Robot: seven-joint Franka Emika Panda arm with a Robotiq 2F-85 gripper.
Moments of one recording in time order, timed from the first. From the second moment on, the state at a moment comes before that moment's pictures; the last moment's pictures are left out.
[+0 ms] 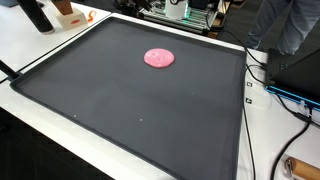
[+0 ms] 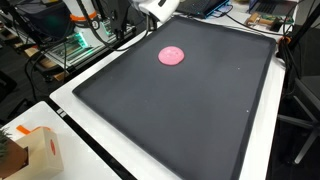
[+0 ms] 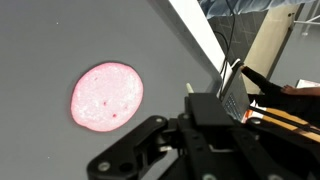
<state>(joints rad) -0.13 0.17 -0.11 -2.09 0.53 1.60 -1.14</state>
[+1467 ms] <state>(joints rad) -0.27 0.45 -0.11 -1.94 0.70 1.60 -1.37</state>
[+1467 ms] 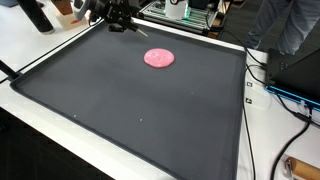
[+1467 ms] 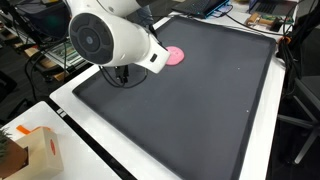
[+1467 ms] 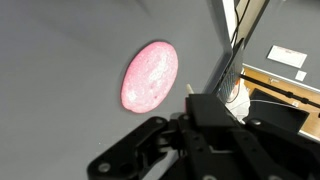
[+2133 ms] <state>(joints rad) -0.28 0.51 -0.11 -1.92 0.73 1.65 -1.36</state>
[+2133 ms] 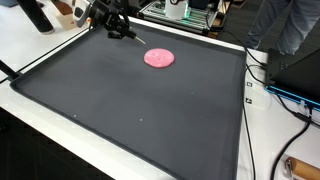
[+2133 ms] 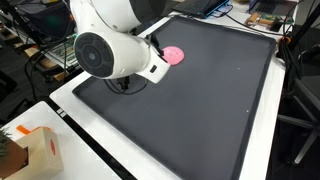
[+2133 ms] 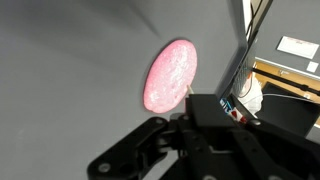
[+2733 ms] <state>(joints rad) -0.27 0.51 -0.09 -1.92 0.73 1.75 -1.34</state>
